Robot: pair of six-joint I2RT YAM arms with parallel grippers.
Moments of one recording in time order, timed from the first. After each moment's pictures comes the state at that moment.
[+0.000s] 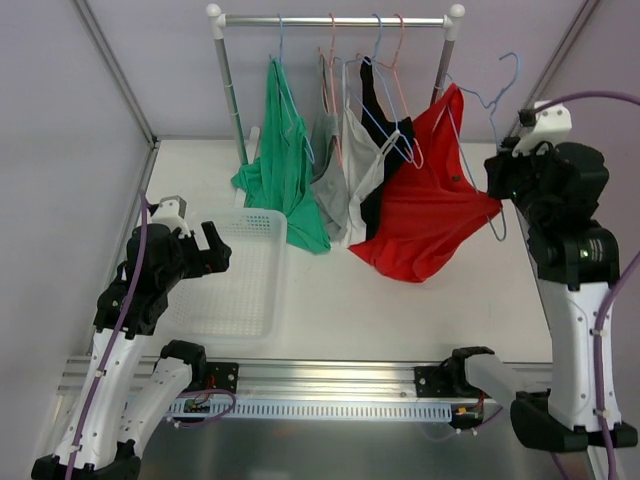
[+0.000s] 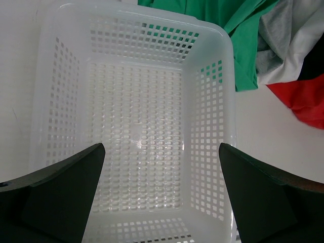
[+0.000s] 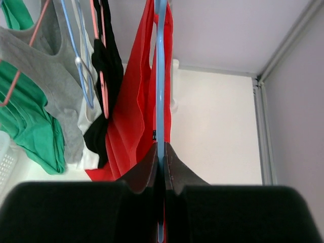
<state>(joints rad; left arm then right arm) -0.19 0.63 0.89 -0.81 0.00 -0.33 0.12 1.10 1.66 -0.78 -0.02 -0.03</state>
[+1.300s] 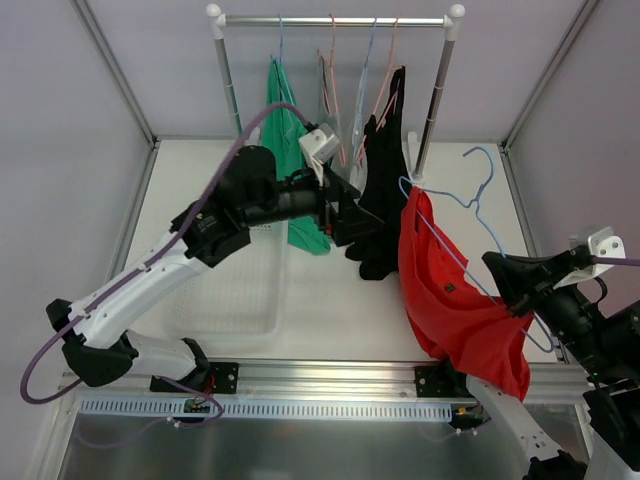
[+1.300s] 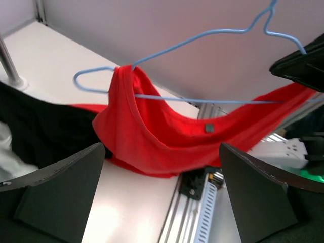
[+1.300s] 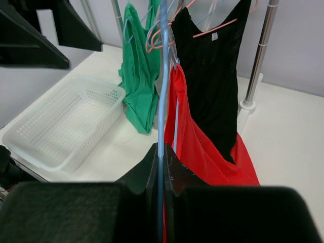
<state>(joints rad) -0.86 1.27 1.56 -0.37 0.40 -0.35 0.27 0.54 1.56 -1.07 -0.23 0.06</state>
